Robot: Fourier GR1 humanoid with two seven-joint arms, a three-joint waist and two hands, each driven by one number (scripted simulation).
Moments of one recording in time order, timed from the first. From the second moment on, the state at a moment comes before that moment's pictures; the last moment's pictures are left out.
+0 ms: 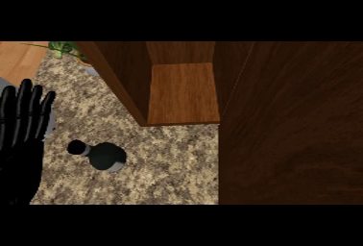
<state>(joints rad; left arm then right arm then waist) 0.03 0.09 0.01 -2.10 0.03 0.01 0.00 -0.02 -0.11 -0.02 -2.10 0.02 0.00 0.02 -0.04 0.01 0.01</state>
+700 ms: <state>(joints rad) 0.12 0.13 -0.21 -2.21 0.34 -0.27 0.07 0.16 -0.12 0.12 -2.30 -0.13 0.13 0.14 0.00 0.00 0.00</state>
